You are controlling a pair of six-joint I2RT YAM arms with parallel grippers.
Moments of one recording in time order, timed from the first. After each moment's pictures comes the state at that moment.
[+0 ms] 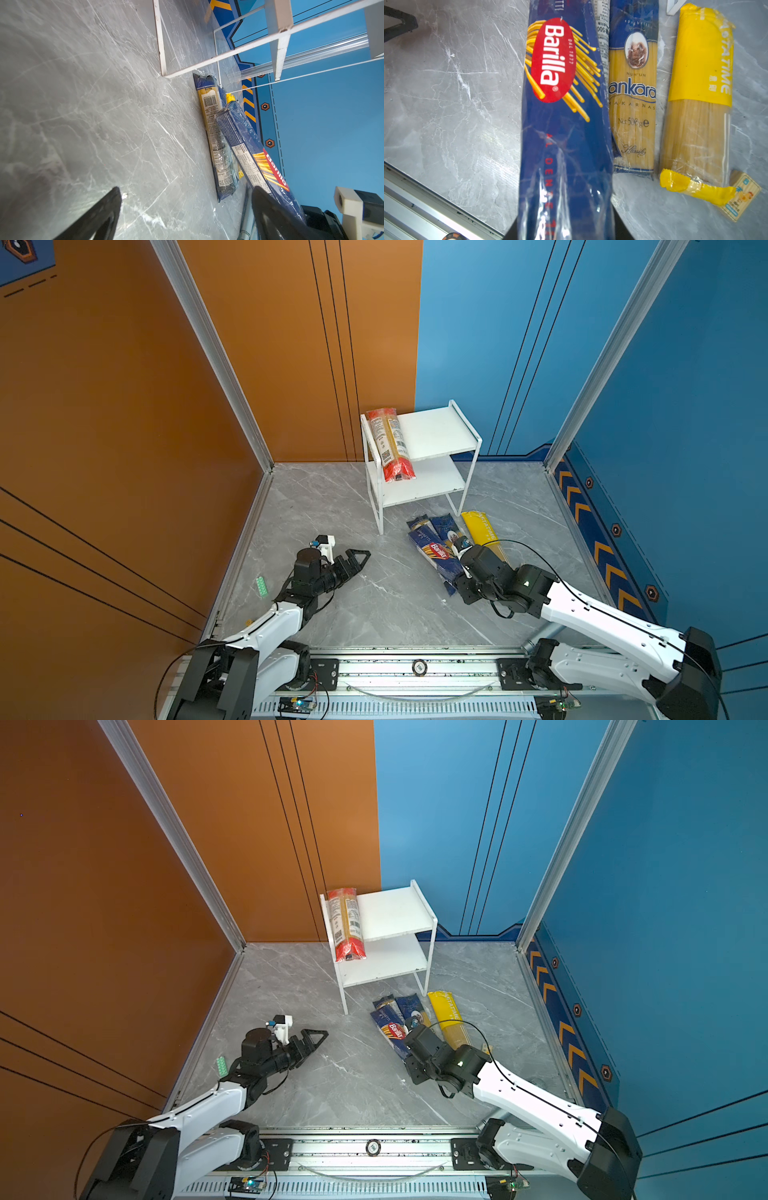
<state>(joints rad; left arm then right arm) -0.19 1.08 0.23 0.36 0.52 -0.92 0.88 1.06 0.82 -0.75 0.21 0.38</state>
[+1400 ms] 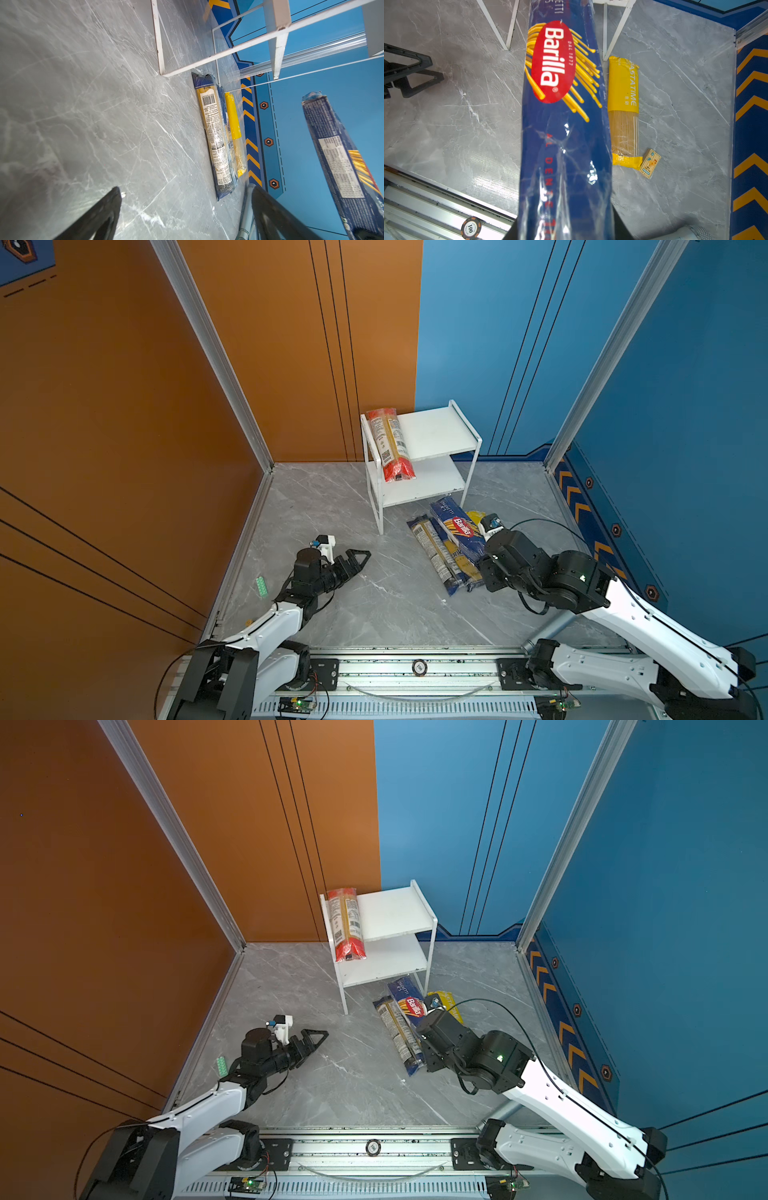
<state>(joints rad) -0.19 1.07 0.23 0.36 0.53 -0.92 0.93 1.00 1.24 -1.19 0.40 0.46</state>
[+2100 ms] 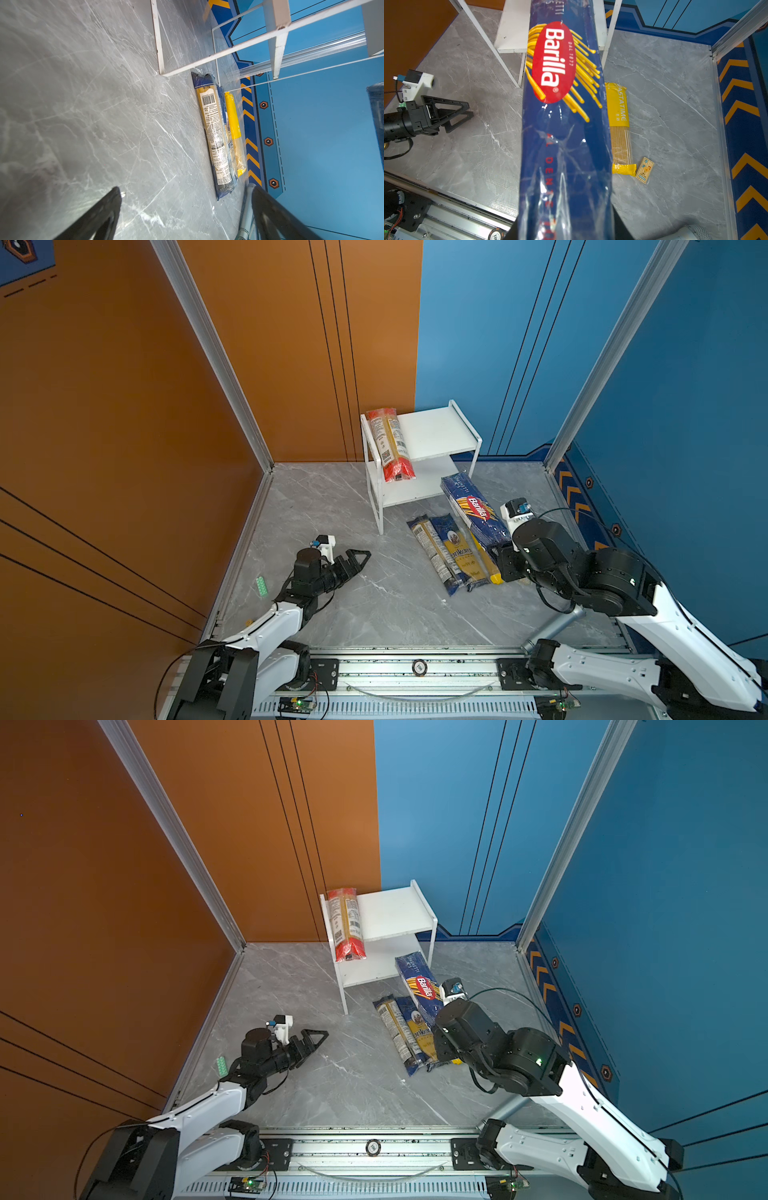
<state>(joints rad) -0.19 1.07 0.23 0.36 0.53 -0.92 0.94 0.99 1.44 -1.28 0.44 0.51</state>
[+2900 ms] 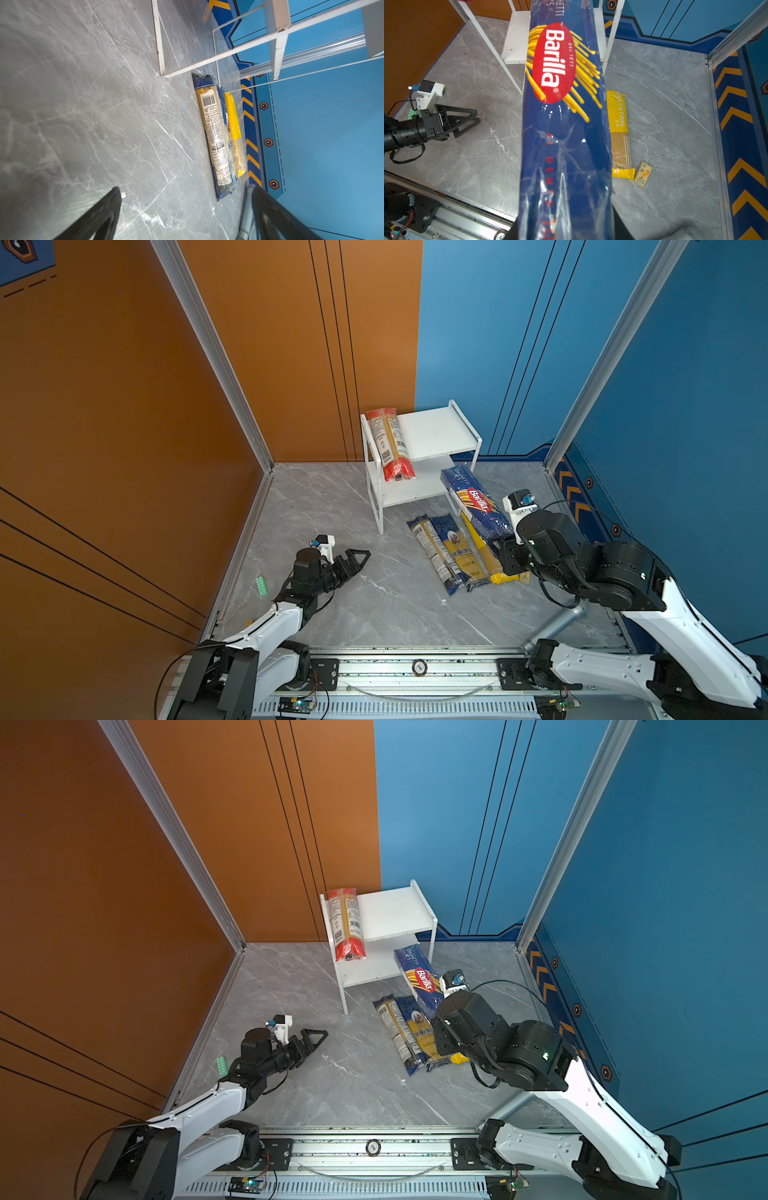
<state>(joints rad) -0.18 1.07 0.23 0.36 0.53 -0.92 0.94 1.04 1.55 -1.32 0.45 0.50</state>
